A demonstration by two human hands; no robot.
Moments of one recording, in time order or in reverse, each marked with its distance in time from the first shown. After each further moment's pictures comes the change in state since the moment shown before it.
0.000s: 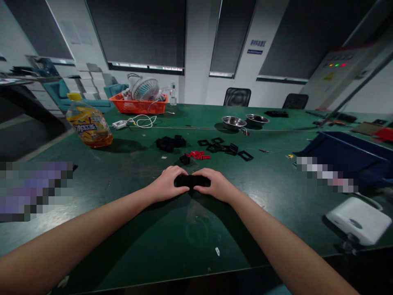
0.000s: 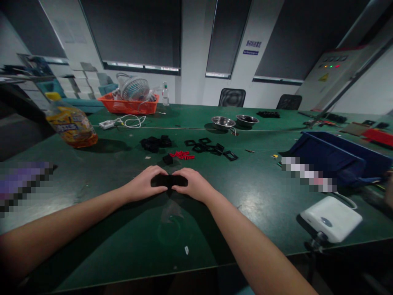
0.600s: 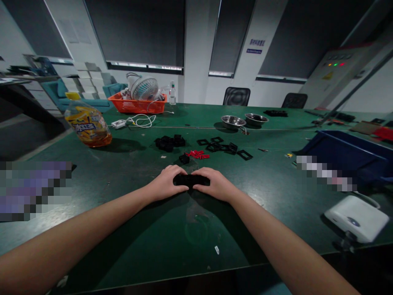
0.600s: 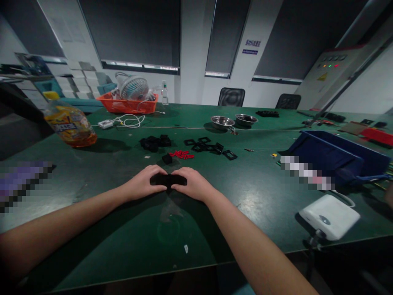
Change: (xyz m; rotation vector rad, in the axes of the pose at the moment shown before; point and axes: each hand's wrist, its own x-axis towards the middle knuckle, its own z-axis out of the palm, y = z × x) left_hand 0.001 0.000 -0.001 -0.026 -0.005 -0.026; right_hand 0.000 0.001 -0.001 0.012 -0.008 -0.041
